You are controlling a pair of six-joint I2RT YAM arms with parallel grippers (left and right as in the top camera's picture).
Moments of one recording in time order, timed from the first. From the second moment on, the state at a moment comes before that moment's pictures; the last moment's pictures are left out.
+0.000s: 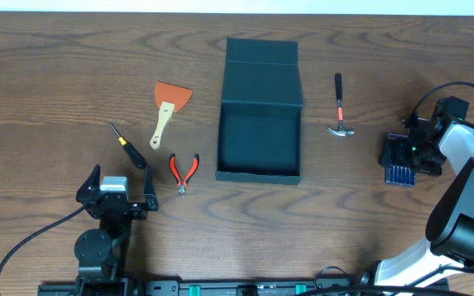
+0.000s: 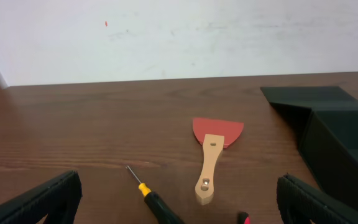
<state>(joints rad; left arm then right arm) -0.02 0.01 0.03 -0.13 0.01 0.05 -0.43 1.85 1.10 -0.72 -0.06 -0.23</state>
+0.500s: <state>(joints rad) -0.02 0.01 0.03 -0.13 0.01 0.05 -0.43 1.86 1.10 -0.72 -0.03 -0.23</state>
